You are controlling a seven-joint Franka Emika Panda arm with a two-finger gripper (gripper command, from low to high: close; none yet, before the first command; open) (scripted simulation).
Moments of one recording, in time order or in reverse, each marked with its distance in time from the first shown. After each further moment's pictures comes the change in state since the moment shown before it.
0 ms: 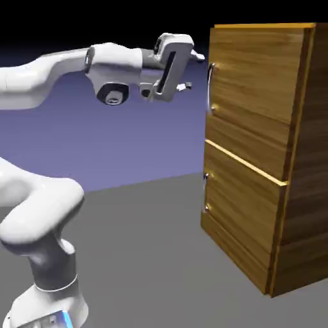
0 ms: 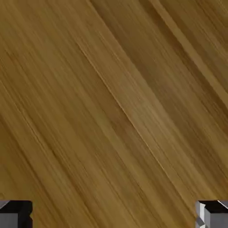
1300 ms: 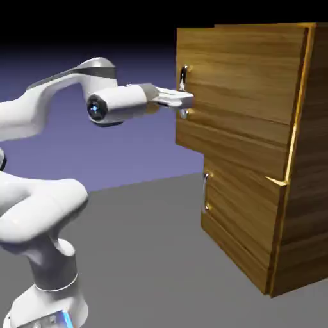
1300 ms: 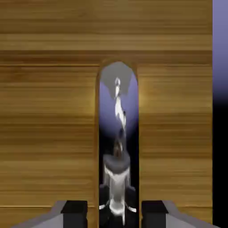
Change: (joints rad) arm -0.024 -0.308 -0.084 -0.294 0.643 -0.686 0.259
